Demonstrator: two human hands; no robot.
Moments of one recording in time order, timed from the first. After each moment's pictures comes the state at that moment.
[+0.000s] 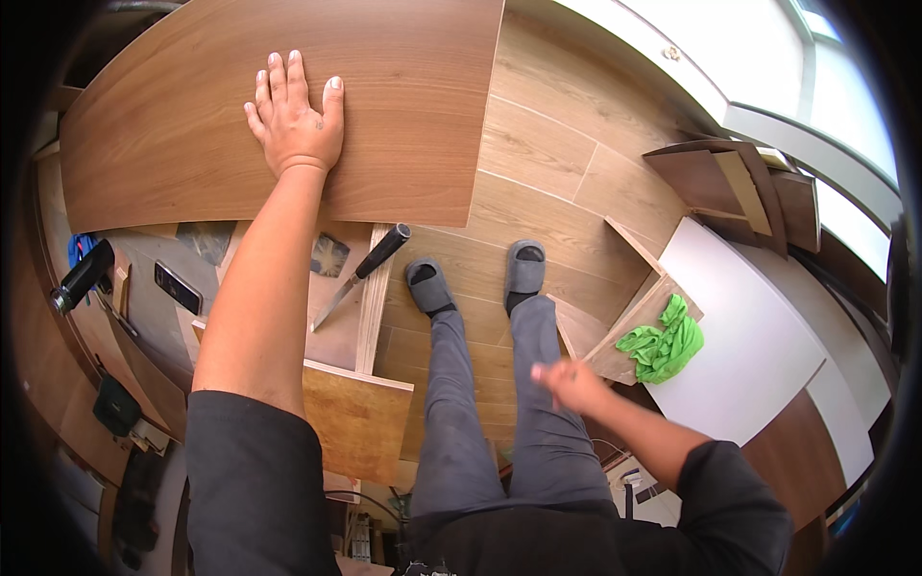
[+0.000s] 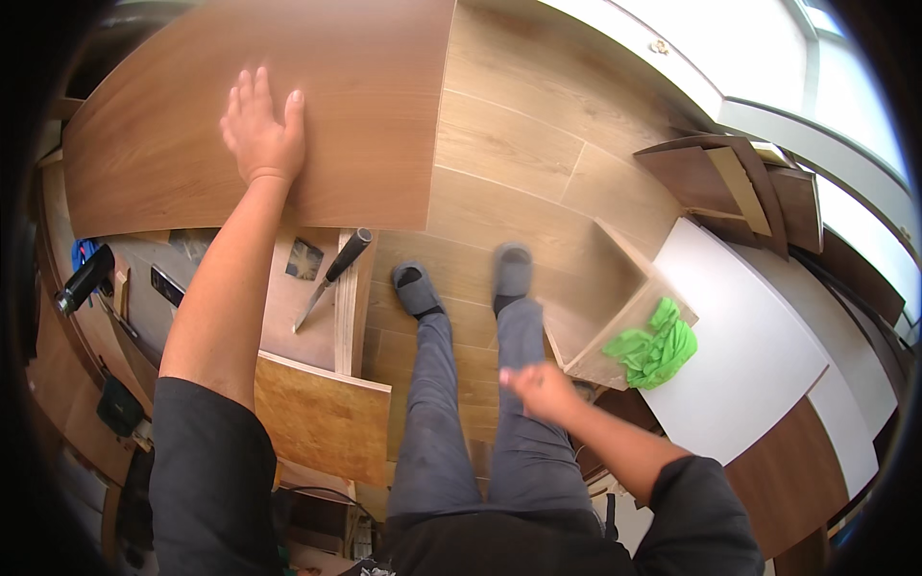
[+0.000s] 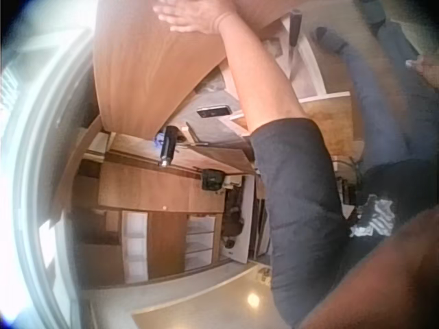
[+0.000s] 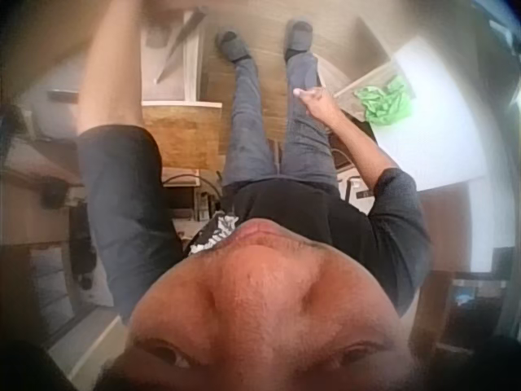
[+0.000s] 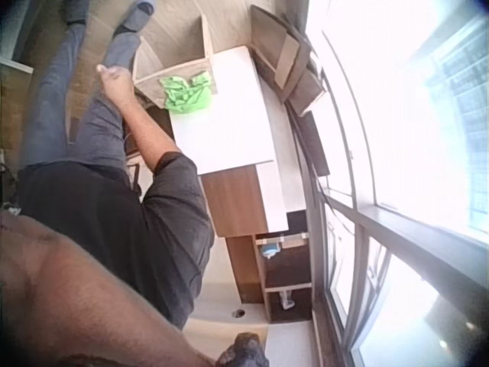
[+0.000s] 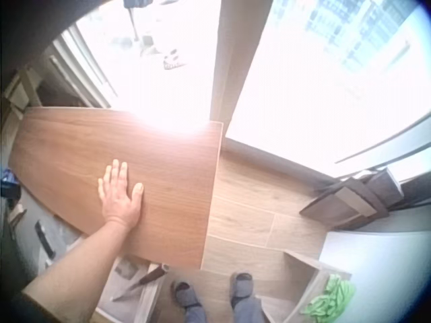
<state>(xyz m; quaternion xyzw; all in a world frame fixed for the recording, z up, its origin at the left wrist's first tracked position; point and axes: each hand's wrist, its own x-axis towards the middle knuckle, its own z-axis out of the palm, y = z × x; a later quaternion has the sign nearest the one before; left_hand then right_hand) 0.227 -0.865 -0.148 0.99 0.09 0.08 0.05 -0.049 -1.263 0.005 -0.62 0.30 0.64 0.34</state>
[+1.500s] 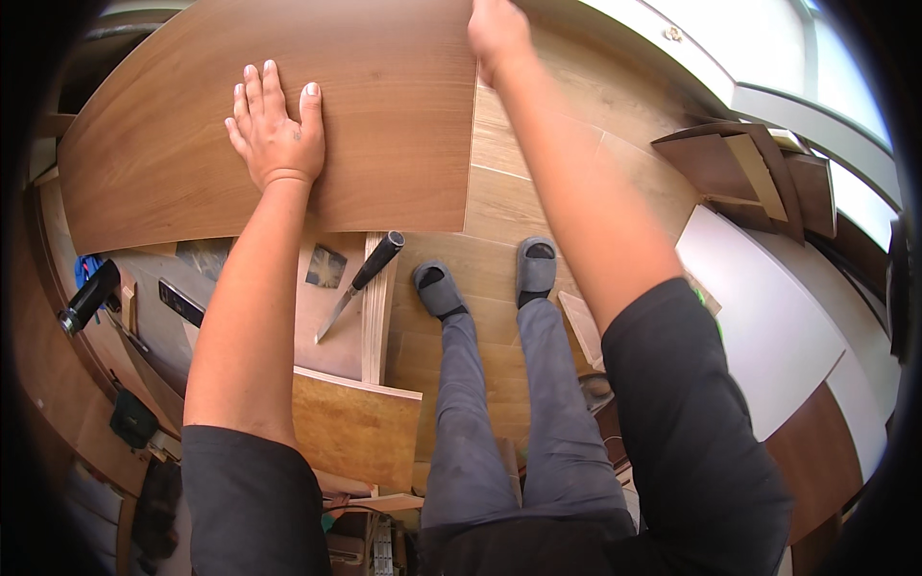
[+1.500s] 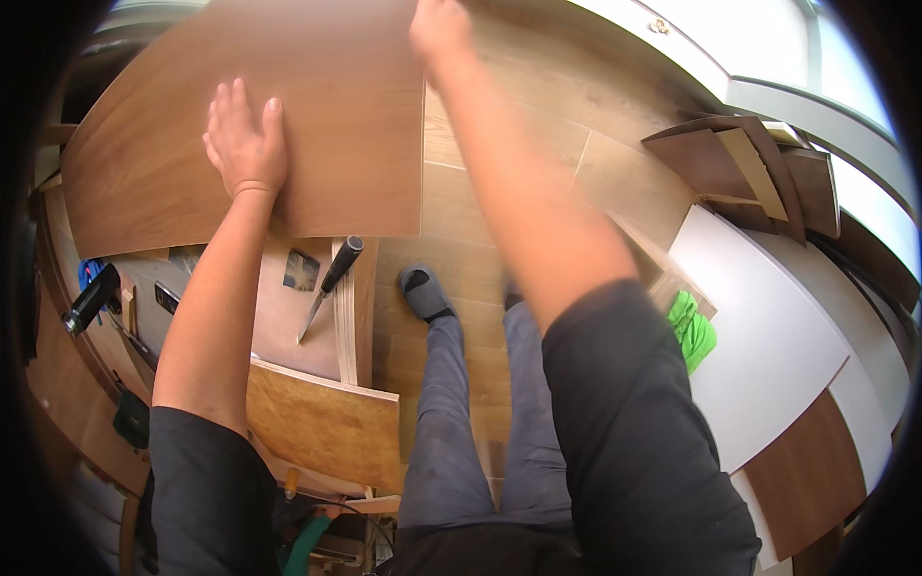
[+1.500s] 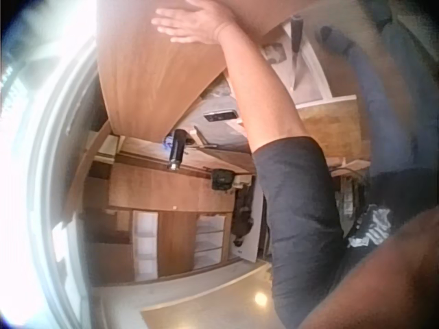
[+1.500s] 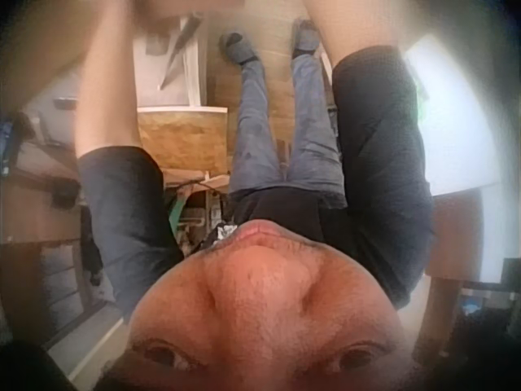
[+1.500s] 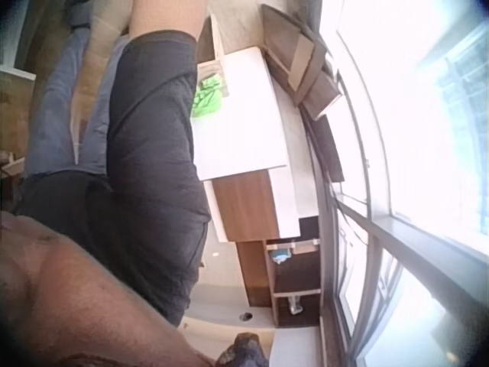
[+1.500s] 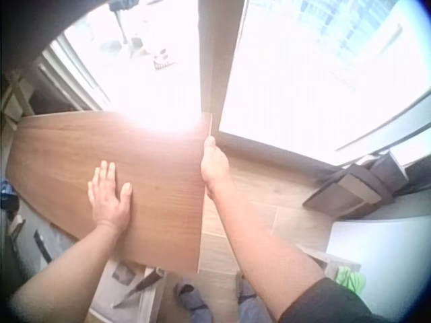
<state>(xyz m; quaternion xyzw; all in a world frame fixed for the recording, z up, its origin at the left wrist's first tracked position) 0.229 -0.865 -0.150 0.99 0.09 0.08 0.05 0.342 -1.123 -0.169 -0.74 0.19 0.13 0.63</state>
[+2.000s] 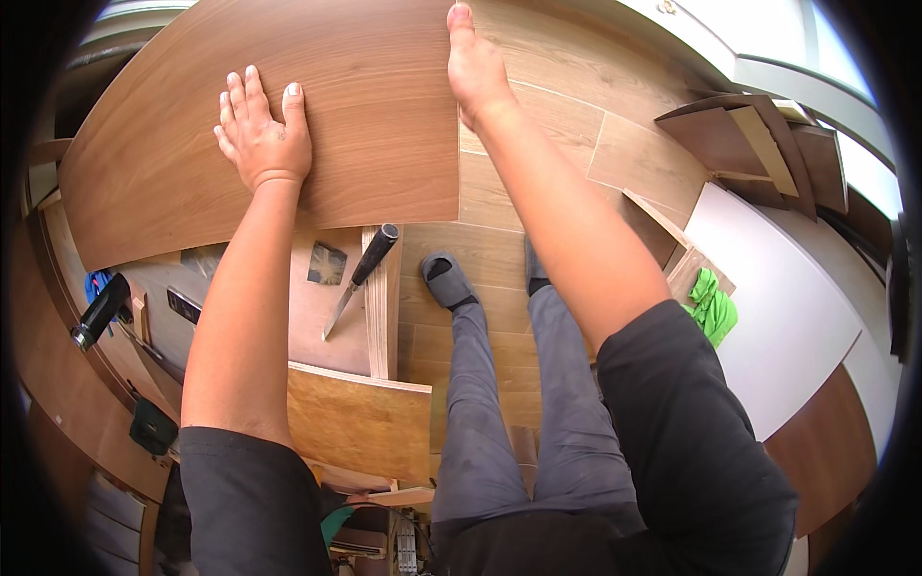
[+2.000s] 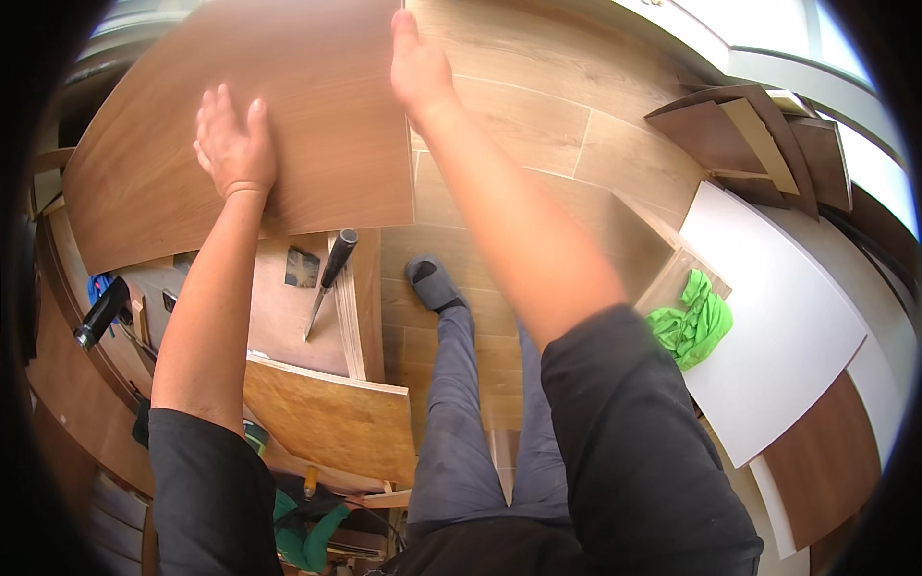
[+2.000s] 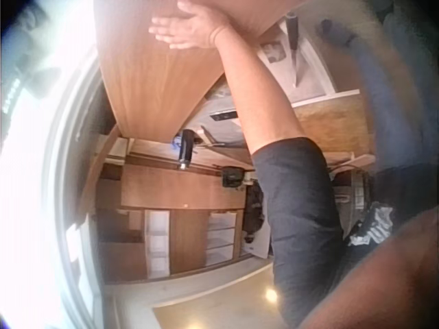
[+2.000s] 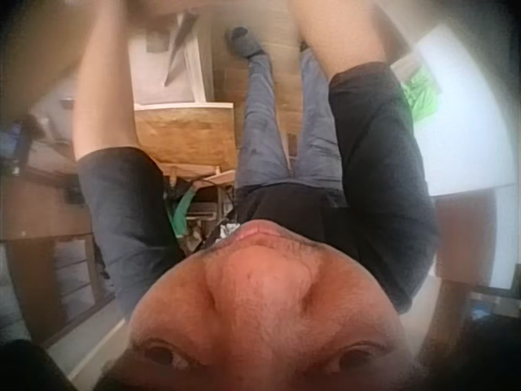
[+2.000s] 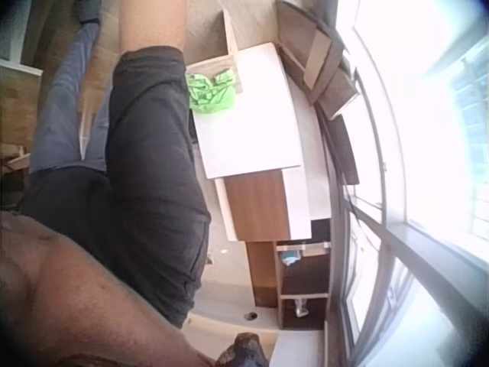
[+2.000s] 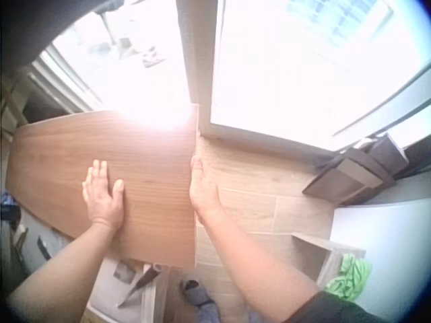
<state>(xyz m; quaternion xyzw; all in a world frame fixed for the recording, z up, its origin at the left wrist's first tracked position) 0.229 -0.866 -0.149 0.99 0.09 0.07 0.07 0.265 -1.106 -0.164 -0.66 0.27 0.12 0.69</state>
